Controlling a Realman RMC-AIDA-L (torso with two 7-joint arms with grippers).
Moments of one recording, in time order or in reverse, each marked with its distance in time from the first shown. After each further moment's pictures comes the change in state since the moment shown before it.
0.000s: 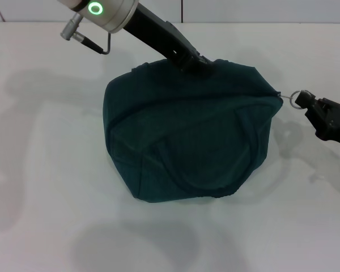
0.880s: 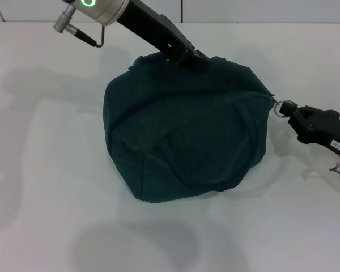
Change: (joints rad) left arm -0.006 0.019 -0.004 0.009 -0.001 0.015 -0.001; right arm 0.056 0.006 -0.064 0.005 -0.003 0.165 0.005
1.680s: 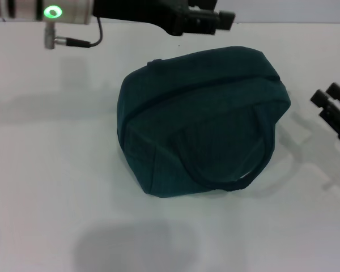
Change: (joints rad) left arm 0.308 -0.053 -0.027 0.185 -0.462 -0.082 0.219; right arm -0.120 -0.003 0.037 0.015 0.128 -0.267 -0.121
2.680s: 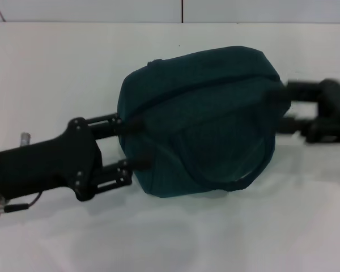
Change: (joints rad) left arm 0.468 0.006 0.017 -0.366 -0.359 0.365 0.713; right arm 0.280 -0.177 0.147 -0.271 -0.677 -0.391 0.614
